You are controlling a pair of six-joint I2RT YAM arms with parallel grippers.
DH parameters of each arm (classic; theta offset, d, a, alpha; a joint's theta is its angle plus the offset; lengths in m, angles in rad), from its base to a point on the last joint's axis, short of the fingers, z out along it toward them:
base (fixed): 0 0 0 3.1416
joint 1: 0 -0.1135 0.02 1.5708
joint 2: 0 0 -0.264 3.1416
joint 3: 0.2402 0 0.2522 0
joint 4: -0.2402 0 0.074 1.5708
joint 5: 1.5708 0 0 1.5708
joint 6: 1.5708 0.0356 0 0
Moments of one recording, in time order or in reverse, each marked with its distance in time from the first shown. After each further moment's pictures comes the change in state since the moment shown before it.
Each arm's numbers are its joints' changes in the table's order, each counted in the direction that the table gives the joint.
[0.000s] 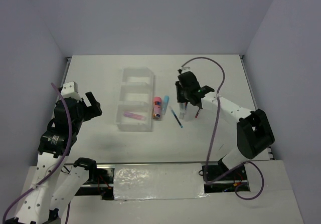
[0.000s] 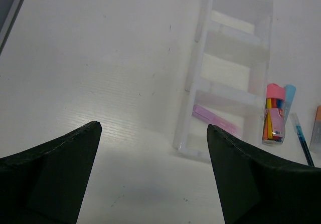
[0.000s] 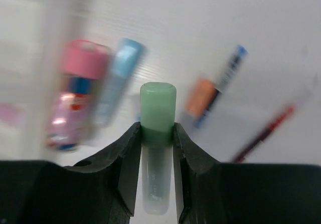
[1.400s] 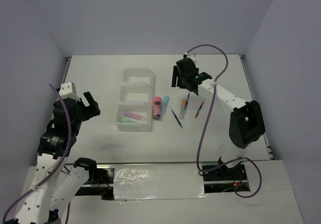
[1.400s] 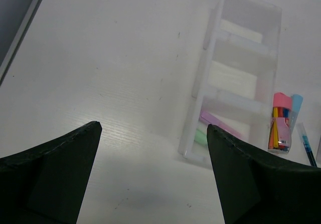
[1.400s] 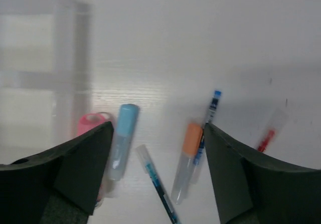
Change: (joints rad) left arm 0.000 -0.013 0.000 0.004 -0.045 -0.003; right arm -0.032 0.093 0.326 -0.066 0.099 0.048
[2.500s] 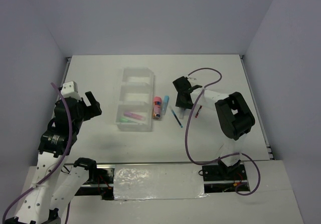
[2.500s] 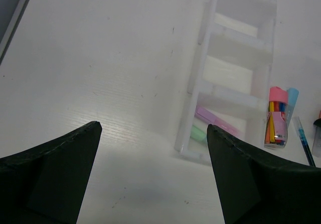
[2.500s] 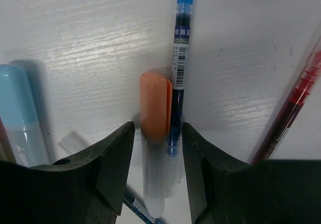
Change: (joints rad) left arm 0.000 0.018 0.000 0.003 0.034 0.002; right arm 0.018 0.173 -0.240 0.007 0.024 0.259
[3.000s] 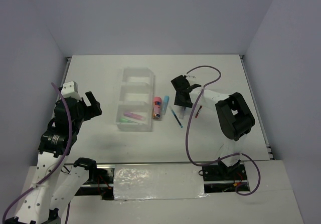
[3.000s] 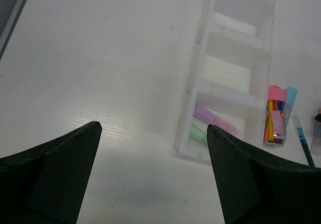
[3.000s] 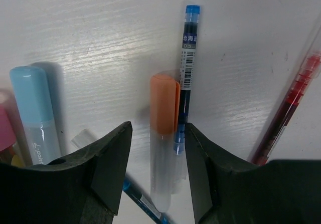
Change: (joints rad) left arm 0.000 0.000 0.000 0.000 0.008 0.000; right arm -0.019 -0.009 0.032 -0.023 0.044 -0.004
